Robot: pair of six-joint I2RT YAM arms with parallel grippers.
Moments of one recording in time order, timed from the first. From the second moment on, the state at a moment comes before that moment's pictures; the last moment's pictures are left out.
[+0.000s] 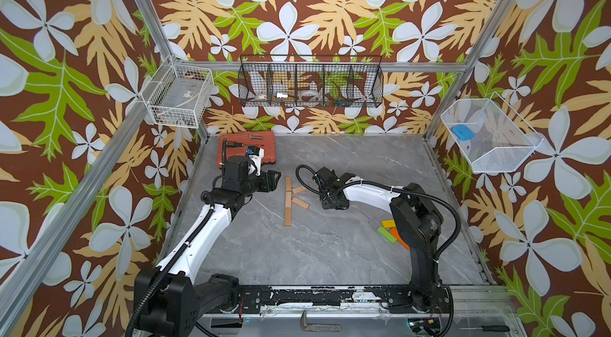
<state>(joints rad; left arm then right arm) -0.19 1.20 0.90 -0.27 0.29 -0.25 0.71 2.04 1.42 -0.71 0.25 0.58</state>
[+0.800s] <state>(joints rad) -0.19 1.24 0.92 -0.31 0.29 -0.25 0.69 2.08 1.47 -0.68 0.24 0.61</state>
